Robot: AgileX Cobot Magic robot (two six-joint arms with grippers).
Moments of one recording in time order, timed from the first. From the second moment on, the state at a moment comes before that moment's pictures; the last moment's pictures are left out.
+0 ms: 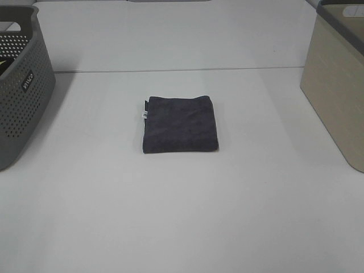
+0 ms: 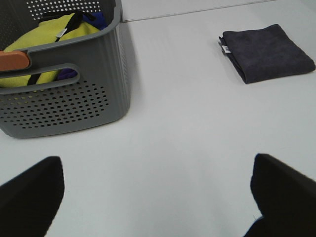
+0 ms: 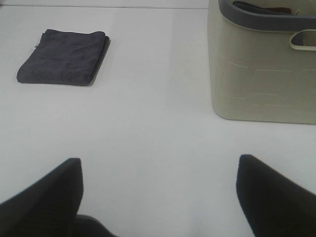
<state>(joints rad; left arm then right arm) -0.05 -0.01 -0.50 -0.09 1.05 0.09 0.02 -0.01 -0.52 0.10 1.09 -0.11</state>
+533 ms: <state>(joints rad) -0.05 -0.01 -0.50 -0.09 1.05 0.09 0.02 -0.01 -0.52 0.10 1.09 -0.11</state>
